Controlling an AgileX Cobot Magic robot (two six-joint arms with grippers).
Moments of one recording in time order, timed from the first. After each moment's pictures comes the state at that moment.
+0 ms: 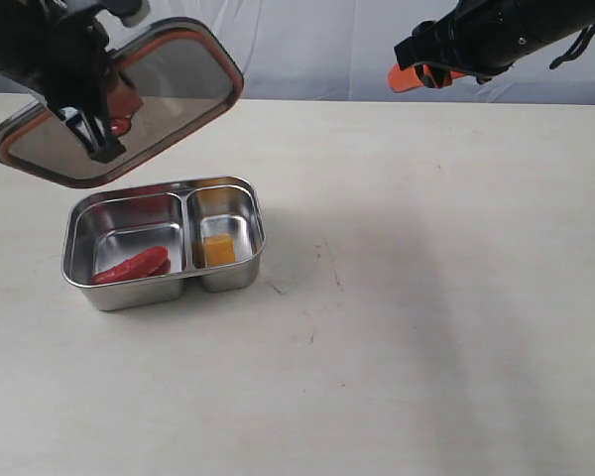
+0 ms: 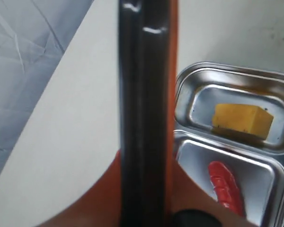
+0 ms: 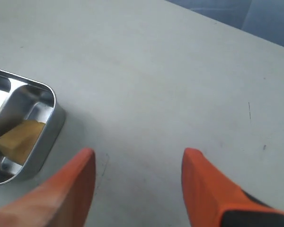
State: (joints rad) left arm -0.35 1.48 -1.18 -0.14 0.64 0.89; right arm 0.34 1.69 -1.37 0.57 0.71 -0.63
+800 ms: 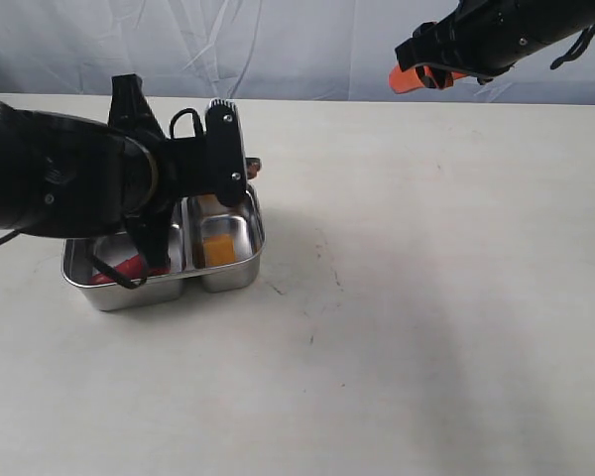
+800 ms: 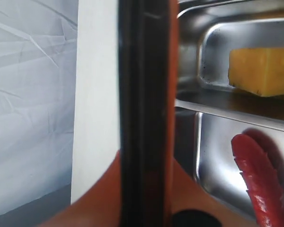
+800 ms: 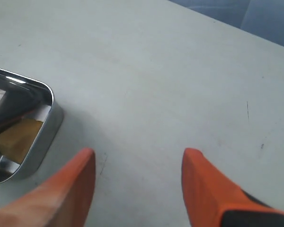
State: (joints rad) left arm -0.74 1.61 -0.90 1.19 0.59 -0.26; right arm 0.34 1.69 -1.37 0.56 0.71 -0.63
